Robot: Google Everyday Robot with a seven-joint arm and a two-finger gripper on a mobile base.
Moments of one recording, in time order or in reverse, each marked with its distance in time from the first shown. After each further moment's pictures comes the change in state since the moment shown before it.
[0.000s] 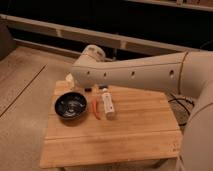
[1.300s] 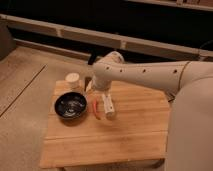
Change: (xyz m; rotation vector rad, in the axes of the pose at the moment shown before) arm 0.003 -0.082 0.070 -0.029 0.137 0.129
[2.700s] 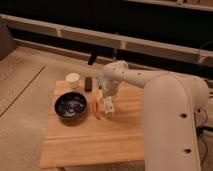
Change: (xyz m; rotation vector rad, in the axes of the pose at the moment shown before) arm 0.011 -0.083 0.102 0.096 0.318 -0.235
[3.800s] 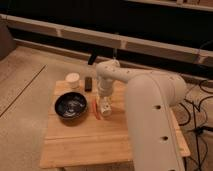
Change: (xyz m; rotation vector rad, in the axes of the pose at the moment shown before) arm -0.028 0.028 -0.018 -0.080 -0.016 -0.050
